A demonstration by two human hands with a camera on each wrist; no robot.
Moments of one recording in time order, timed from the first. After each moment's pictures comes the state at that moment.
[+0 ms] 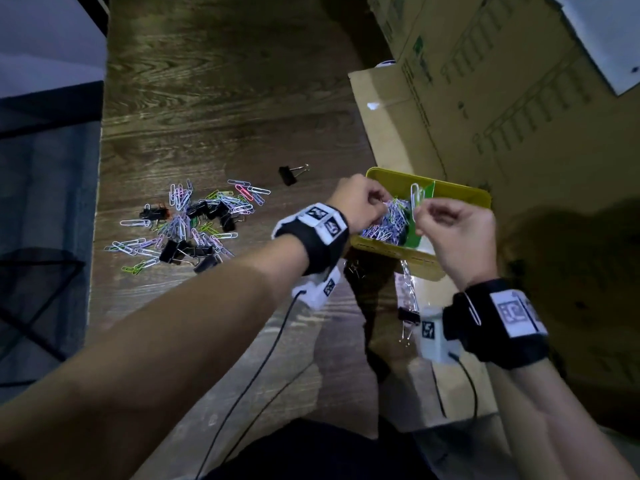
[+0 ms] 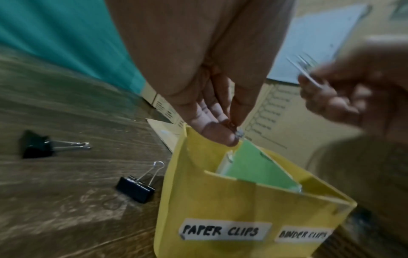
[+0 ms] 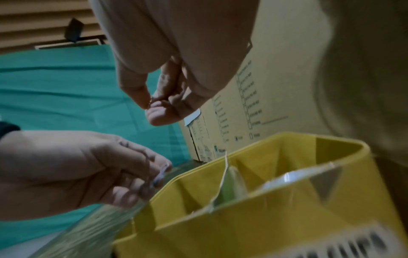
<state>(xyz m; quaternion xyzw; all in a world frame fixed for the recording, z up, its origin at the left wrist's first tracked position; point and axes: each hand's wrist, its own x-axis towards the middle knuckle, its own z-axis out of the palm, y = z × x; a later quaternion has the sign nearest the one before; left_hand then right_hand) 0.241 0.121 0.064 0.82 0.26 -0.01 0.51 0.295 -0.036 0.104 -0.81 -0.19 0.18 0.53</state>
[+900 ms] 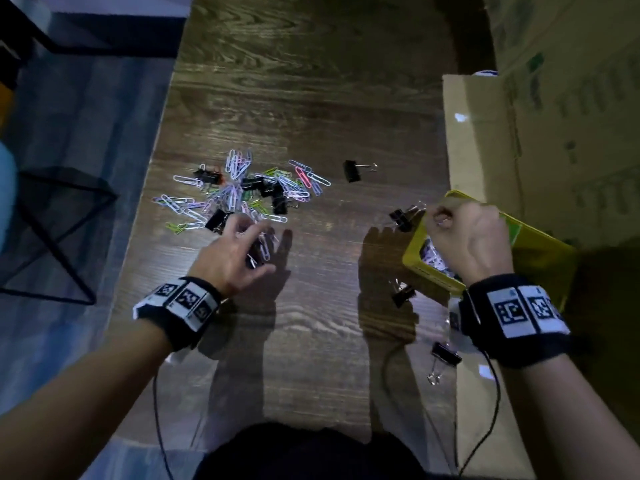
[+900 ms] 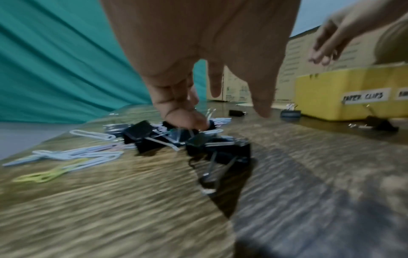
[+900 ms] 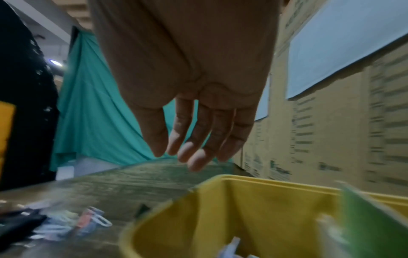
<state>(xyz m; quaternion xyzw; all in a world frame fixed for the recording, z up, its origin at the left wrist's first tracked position) -0.012 0.204 -0.001 0.88 0.40 -0.04 0.25 0.295 0.059 0.084 -0.89 -0.42 0.13 0.11</state>
